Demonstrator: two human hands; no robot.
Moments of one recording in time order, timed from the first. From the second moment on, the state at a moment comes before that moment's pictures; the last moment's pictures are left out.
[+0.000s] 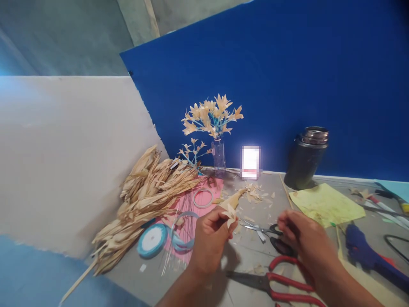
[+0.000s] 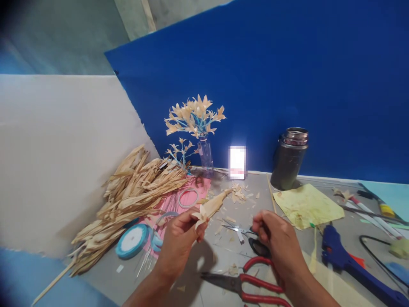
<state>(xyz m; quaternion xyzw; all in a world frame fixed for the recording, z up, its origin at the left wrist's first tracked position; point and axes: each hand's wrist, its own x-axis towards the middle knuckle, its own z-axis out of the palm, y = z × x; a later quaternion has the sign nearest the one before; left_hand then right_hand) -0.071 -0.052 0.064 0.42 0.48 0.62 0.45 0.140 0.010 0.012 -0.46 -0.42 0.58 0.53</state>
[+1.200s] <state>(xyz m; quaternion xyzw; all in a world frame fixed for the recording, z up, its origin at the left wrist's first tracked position) -0.036 -0.022 0.015 0.43 0.49 0.51 0.56 0.121 -0.002 0.010 -0.38 -0.43 0.72 0.39</state>
